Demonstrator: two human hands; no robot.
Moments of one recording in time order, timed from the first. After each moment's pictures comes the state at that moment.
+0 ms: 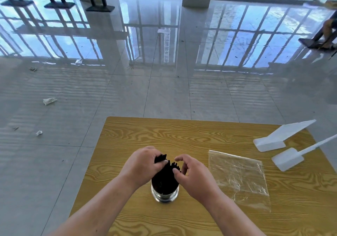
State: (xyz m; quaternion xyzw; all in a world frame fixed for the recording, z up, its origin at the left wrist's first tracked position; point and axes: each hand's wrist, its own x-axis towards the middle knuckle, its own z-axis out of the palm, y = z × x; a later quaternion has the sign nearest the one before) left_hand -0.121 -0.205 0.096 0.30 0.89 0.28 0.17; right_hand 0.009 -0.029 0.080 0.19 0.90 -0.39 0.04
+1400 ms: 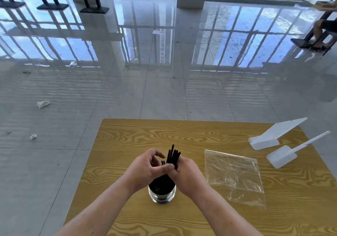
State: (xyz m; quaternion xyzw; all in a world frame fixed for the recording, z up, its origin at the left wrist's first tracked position) left_hand -0.111 -0.203 0.085 0.19 0.77 0.50 0.34; right_hand -0.008 -0.041 0.094 0.17 0.88 -0.44 0.04
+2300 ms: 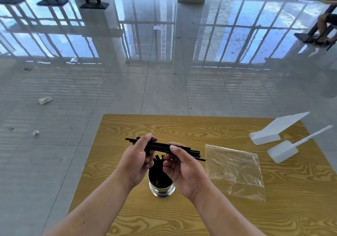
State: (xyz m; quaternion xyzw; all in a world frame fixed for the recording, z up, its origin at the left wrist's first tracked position) left_hand -0.107 -0.197 0.112 -0.06 0.54 0.76 0.35; right_hand -0.005 -0.061 0.116 0.29 0.30 -0.91 0.01
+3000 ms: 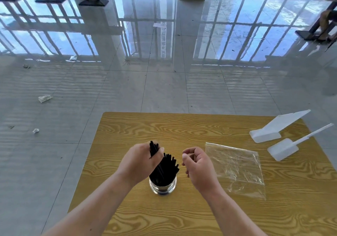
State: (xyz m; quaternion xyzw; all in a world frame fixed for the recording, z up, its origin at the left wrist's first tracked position) left_hand -0.108 -0.209 0.100 0.31 0.87 0.36 0.14; right_hand 0.020 -0.028 0.076 0.32 0.69 -0.64 -0.07
